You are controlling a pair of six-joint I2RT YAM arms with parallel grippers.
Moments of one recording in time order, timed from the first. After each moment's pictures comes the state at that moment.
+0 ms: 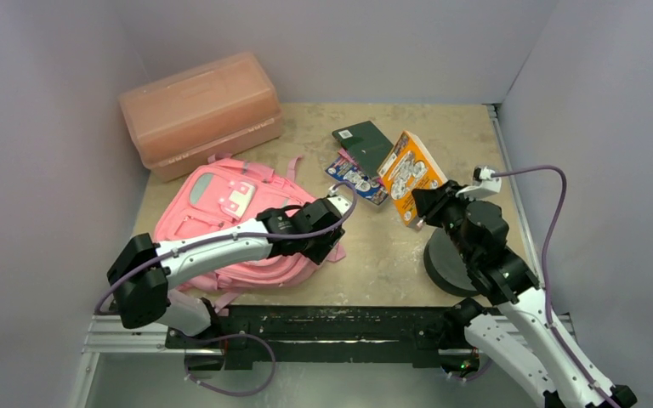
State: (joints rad) left arm -1.02 1.44 1.05 -0.64 -0.30 -0.26; right arm 0.50 0.60 0.73 -0.31 0.28 0.63
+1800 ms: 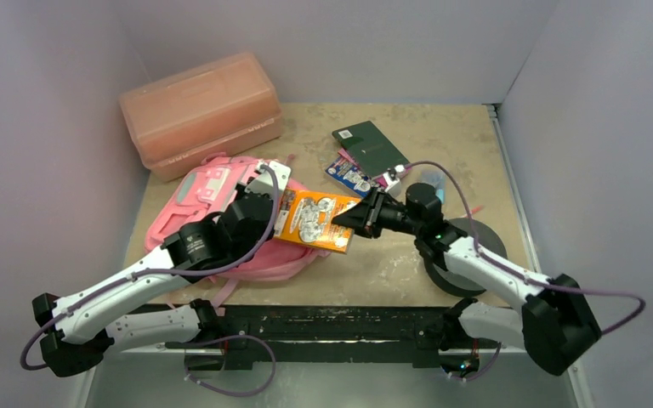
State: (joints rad) left arm -1.02 0.95 1.05 -0.63 -0.90 -0.01; right arm 0.55 1.09 0.57 0.27 -0.57 1.27
